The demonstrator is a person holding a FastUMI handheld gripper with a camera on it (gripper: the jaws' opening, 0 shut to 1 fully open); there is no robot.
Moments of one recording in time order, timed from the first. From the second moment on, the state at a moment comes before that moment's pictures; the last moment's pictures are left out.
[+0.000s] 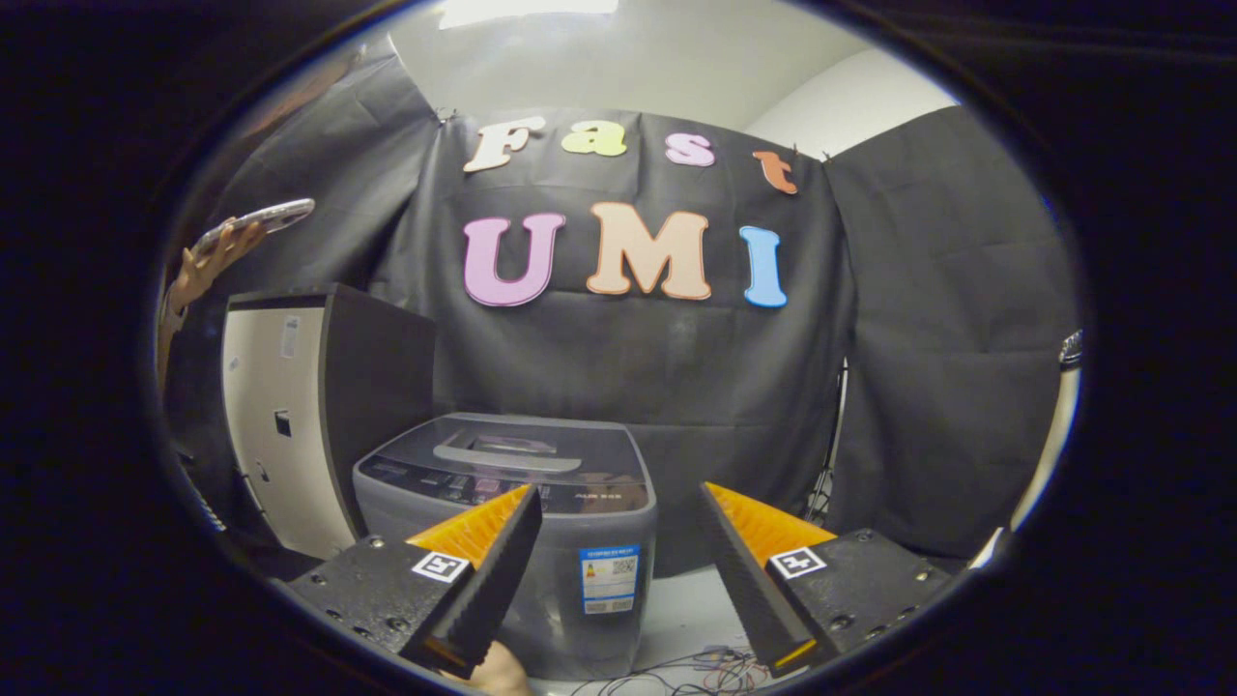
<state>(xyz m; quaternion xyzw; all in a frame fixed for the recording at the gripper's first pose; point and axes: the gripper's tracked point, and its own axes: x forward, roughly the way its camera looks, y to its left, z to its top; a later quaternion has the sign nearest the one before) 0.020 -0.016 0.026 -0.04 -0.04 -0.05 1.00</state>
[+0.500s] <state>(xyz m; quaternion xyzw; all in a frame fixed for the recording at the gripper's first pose) 0.010 -0.008 0.004 -0.02 -0.01 -0.03 1.00</state>
